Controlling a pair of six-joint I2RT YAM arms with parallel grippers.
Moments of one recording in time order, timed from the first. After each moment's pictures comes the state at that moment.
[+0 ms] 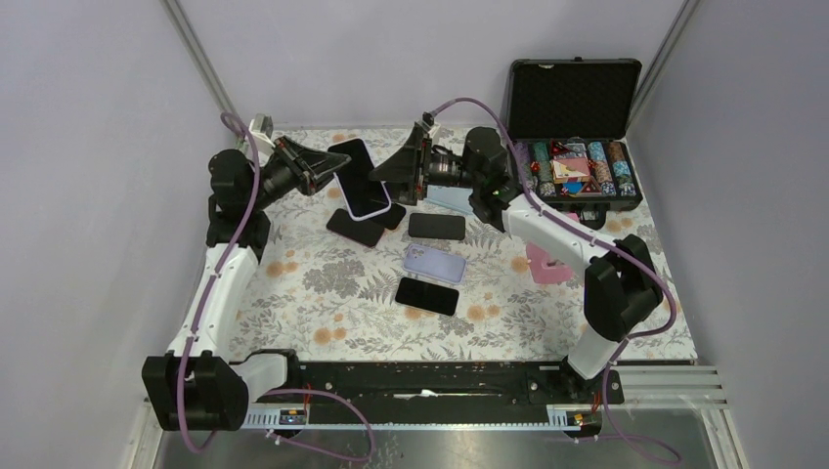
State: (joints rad) left arm 0.00 1.13 1.00 0.16 0.82 -1.30; right arm 0.64 1.70 1.34 0.45 -0.84 1.49
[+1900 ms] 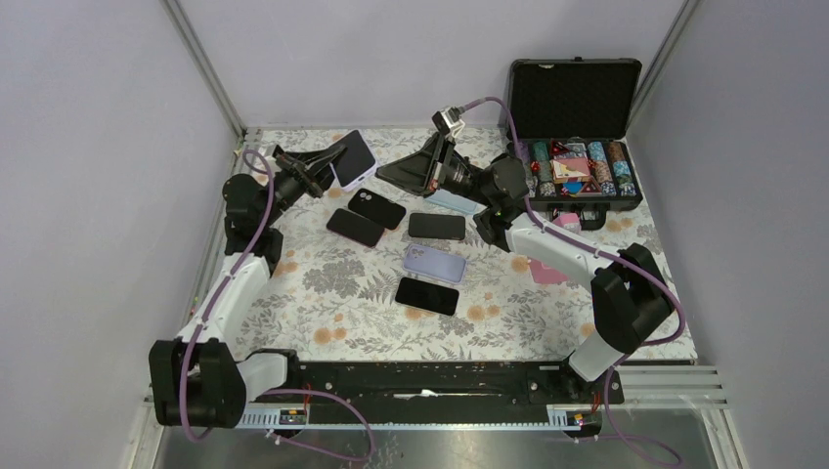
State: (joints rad) left arm -0.03 1.13 0.78 0.56 0.70 -2.06; right arm 0.68 1.62 1.16 1.02 -0.65 1.56
